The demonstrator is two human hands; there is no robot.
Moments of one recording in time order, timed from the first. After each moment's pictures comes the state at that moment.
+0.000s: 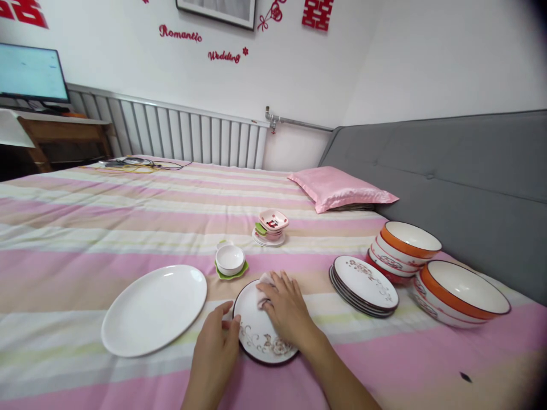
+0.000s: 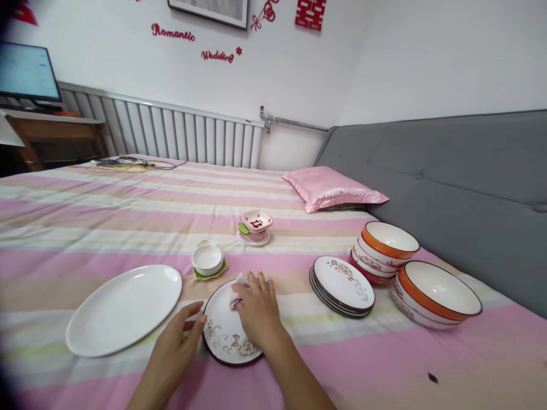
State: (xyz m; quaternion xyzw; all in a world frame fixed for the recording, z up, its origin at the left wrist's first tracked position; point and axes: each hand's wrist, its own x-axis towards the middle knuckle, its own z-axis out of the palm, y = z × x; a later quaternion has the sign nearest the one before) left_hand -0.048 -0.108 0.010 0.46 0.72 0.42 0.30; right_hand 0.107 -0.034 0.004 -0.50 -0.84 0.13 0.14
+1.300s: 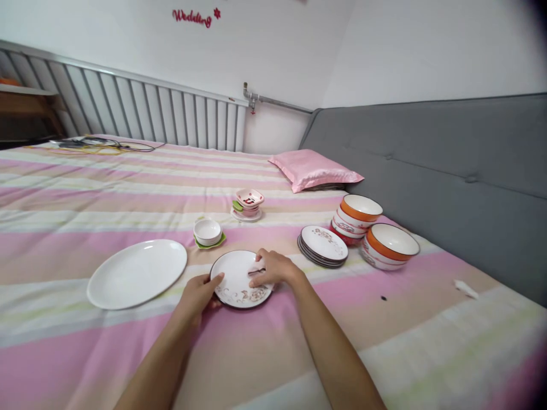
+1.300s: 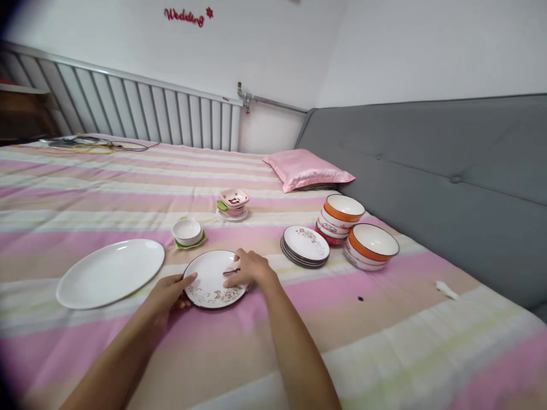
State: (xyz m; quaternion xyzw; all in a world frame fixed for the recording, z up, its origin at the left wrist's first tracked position) left_hand -0.038 -0.099 0.003 0.35 0.65 0.44 0.51; right_hand 0.162 -0.029 0.028 -0.56 -0.78 0.25 0.07
